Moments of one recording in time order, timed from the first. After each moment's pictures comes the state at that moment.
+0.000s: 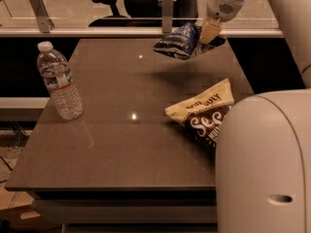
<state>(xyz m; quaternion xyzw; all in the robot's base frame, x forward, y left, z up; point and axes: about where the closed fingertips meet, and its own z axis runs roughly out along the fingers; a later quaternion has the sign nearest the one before) 0.714 -0.157 0.923 -0.63 0.76 0.00 0.20</state>
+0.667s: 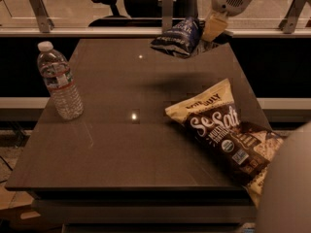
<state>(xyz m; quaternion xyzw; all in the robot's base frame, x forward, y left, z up) 0.657 -0.145 0.964 -0.62 0.76 -0.01 0.21</state>
